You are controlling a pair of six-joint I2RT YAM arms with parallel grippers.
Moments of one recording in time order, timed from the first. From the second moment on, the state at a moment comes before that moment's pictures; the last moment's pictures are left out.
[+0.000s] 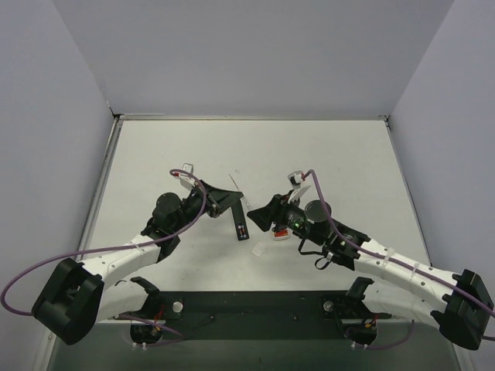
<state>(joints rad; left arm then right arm) -0.57 1.14 0.42 0.75 0.33 -1.44 0.89 0.94 0.54 0.24 0.02 0.65</state>
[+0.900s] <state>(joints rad) -0.58 1.14 0.38 0.81 0.31 -1.44 0.90 1.06 0.61 0.22 0.00 0.68</state>
